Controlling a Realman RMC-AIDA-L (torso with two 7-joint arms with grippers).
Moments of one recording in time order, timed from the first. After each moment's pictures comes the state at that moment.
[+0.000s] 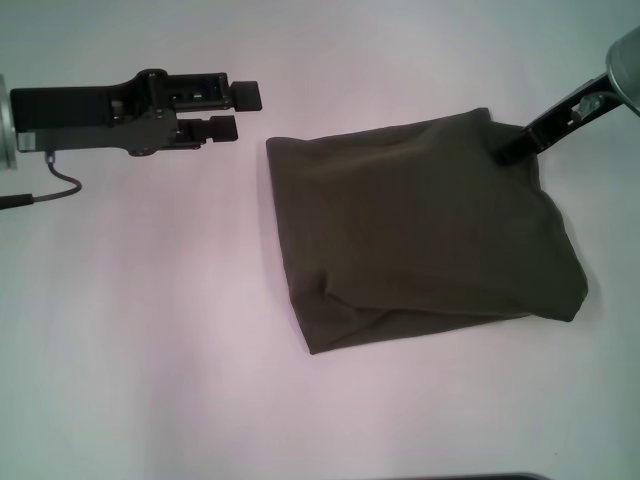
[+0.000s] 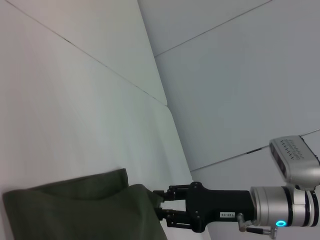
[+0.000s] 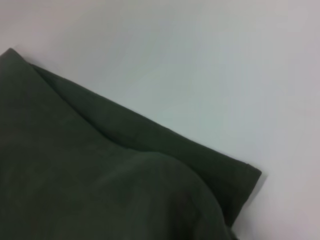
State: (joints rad) left arm -0.55 -2.07 -2.36 -0.86 -1.19 1.66 -2.52; right arm 0.75 2.08 -1.01 -0.95 -2.79 -1.33 2.39
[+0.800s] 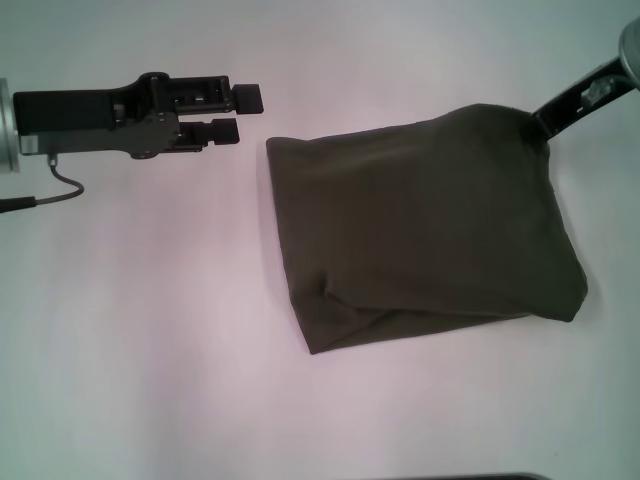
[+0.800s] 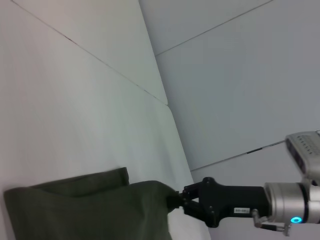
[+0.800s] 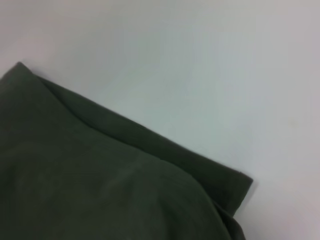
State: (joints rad) left arm -0.55 -2.07 -2.36 -0.85 -1.19 1.66 -2.51; right arm 0.74 2.08 -1.01 -1.05 -2.80 -1.40 2.41
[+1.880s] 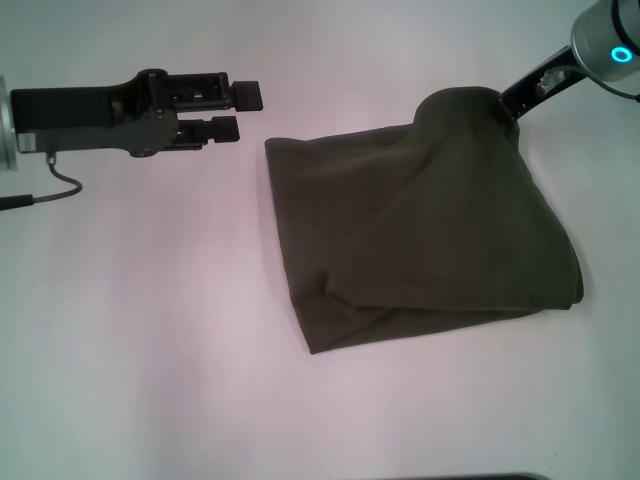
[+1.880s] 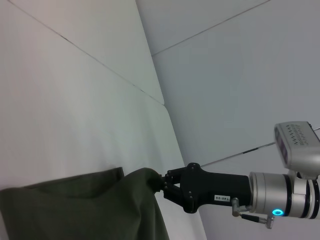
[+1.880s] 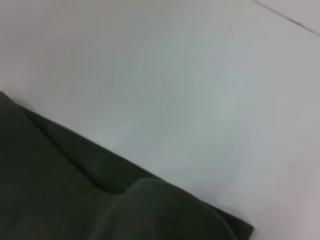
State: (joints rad) left arm -0.55 -2.07 -2.37 -0.85 -1.20 1.67 -2.52; right arm 0.77 2.09 -1.16 -0.99 -2.79 -1.23 2.52
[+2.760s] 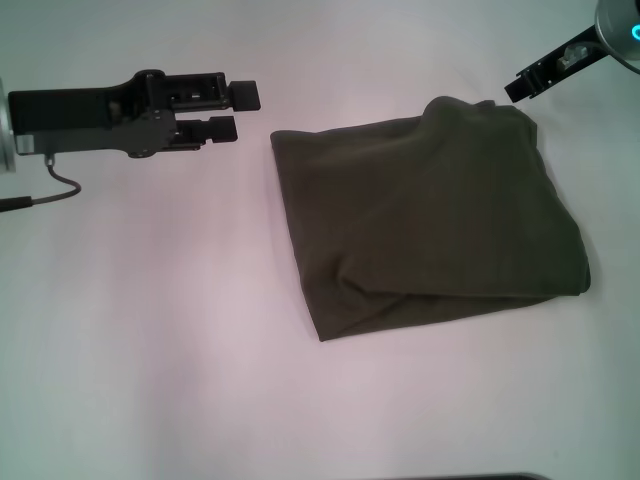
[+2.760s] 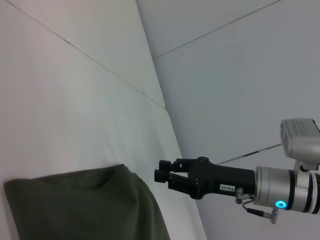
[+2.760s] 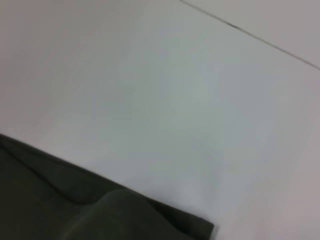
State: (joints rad) left arm -0.54 -2.07 -2.37 -0.85 -1.20 1.66 -2.52; right arm 0.77 2.09 -1.13 -1.02 -2.88 -1.21 2.60
